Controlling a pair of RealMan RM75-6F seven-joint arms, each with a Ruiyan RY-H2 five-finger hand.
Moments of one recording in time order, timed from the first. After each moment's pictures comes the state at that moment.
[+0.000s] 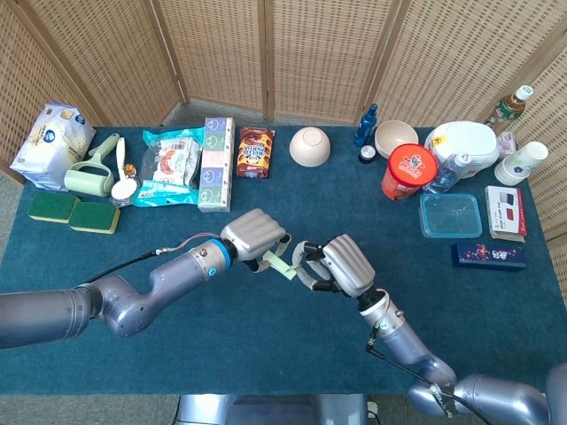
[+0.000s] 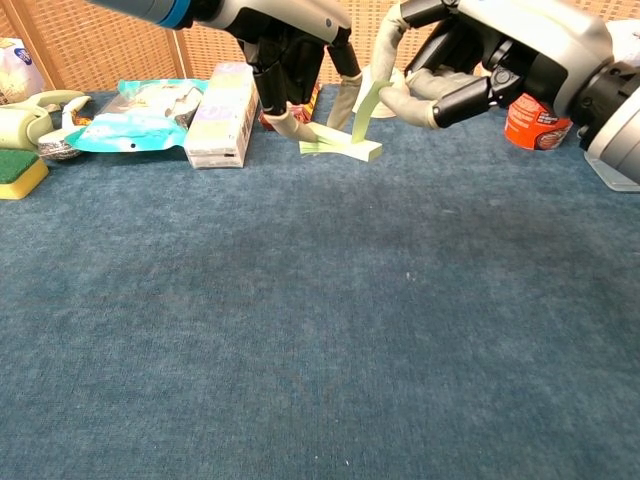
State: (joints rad) left arm -1.43 -1.18 -0.05 -1.74 0.75 0.56 0.28; right arm 0.65 -1.57 0.18 -1.55 -1.59 1.27 0.24
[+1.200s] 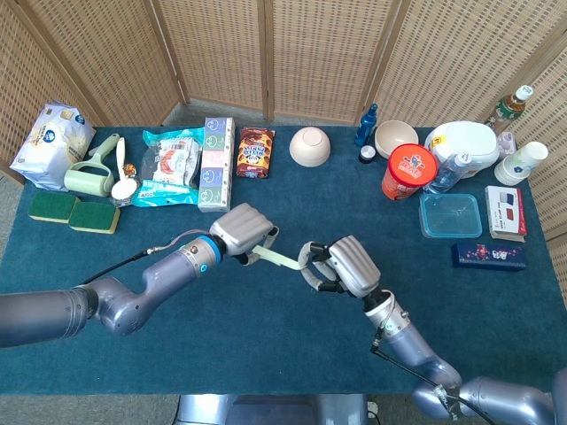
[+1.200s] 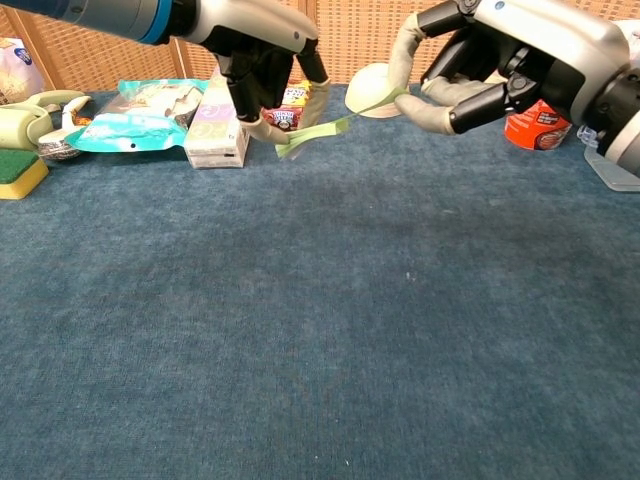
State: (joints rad) left arm -1.40 -1.20 -0.01 -1.71 0.74 0.61 0.31; right arm 0.63 -1.54 0.17 -1.56 -1.57 1.27 0.26
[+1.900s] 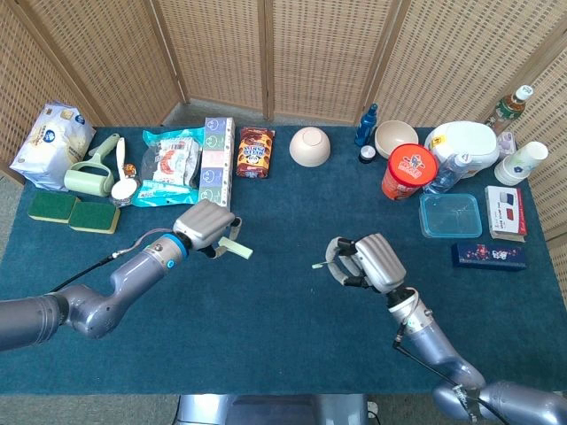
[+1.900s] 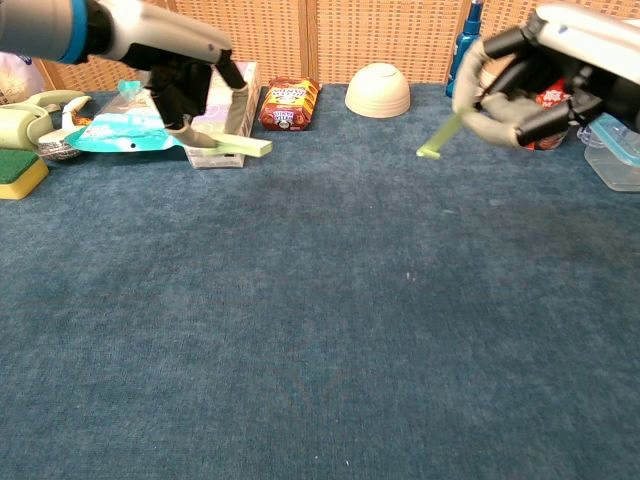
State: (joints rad) left arm -1.25 -1.16 0.04 -1.70 0.78 0.68 0.27; right arm 0.58 -1.45 0.13 -1.52 -1.54 1.25 0.29
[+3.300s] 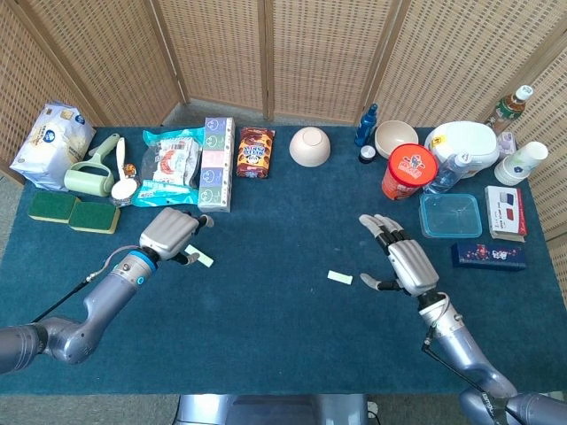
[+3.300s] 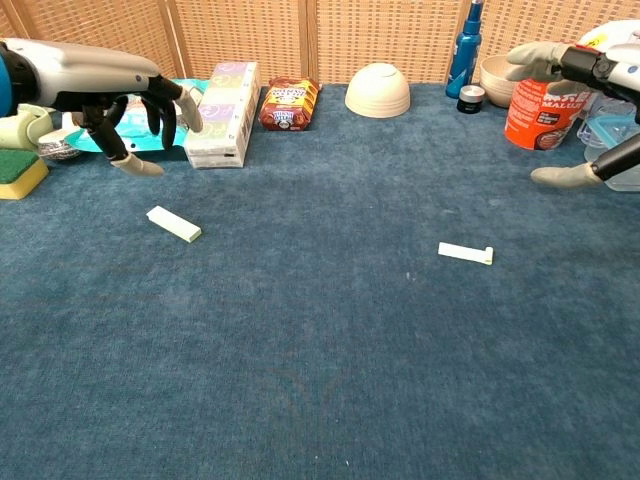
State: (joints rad) left arm -0.99 -1.22 0.01 -1.69 0.89 0.89 0.38; right arm 0.51 -1.38 0.10 -1.48 -1.50 1.22 0.29
